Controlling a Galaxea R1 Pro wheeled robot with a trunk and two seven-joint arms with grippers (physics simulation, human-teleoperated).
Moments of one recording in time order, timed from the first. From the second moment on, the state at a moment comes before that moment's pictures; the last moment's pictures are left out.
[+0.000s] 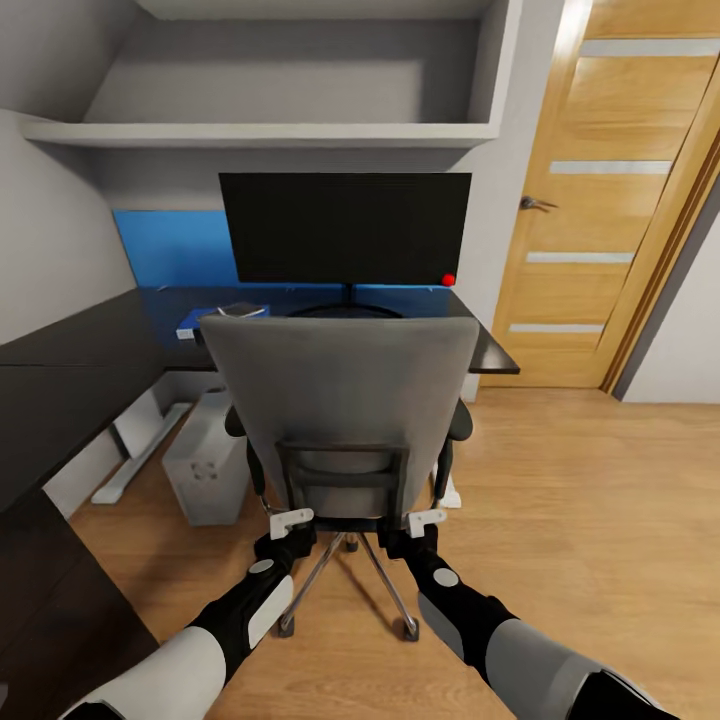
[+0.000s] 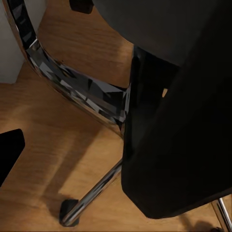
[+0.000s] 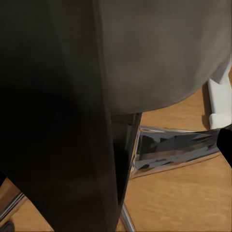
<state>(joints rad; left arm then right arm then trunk) -0.68 -0.09 -0.43 -0.44 0.54 -0.06 0.31 -0.73 0.11 0.75 -0.31 -0.58 -0.28 -0.14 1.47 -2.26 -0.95</state>
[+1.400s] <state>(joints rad) -0.68 -0.09 -0.43 -0.45 0.53 -0.06 0.31 -0.73 0.11 0.74 -0.31 -0.58 -0.28 -0.13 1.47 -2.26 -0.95</state>
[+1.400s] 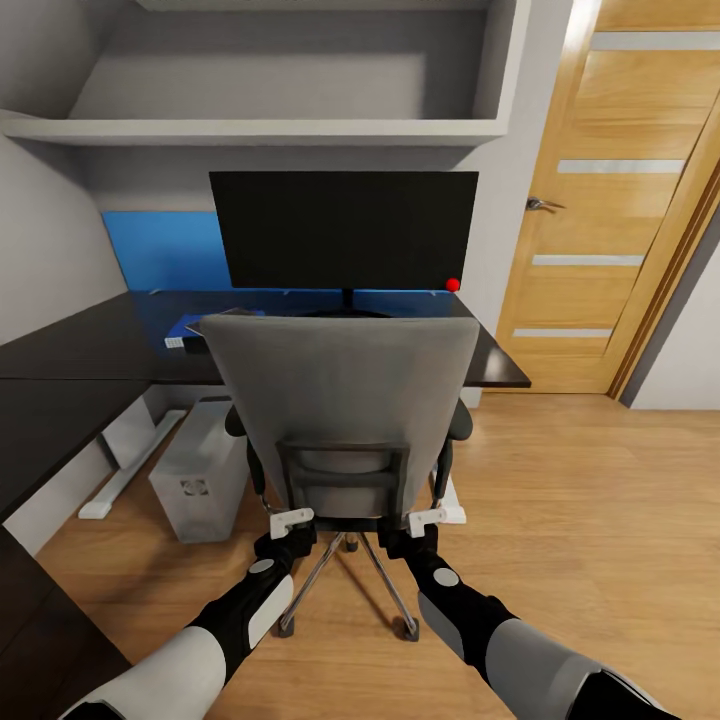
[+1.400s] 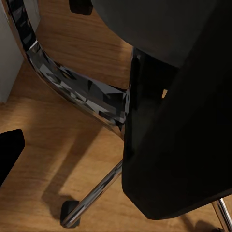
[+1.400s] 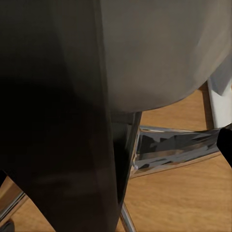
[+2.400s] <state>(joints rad) -0.68 -0.09 -0.43 -0.45 0.53 -0.06 0.30 -0.73 0.11 0.74 -0.31 -0.58 -0.28 -0.13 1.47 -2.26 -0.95</state>
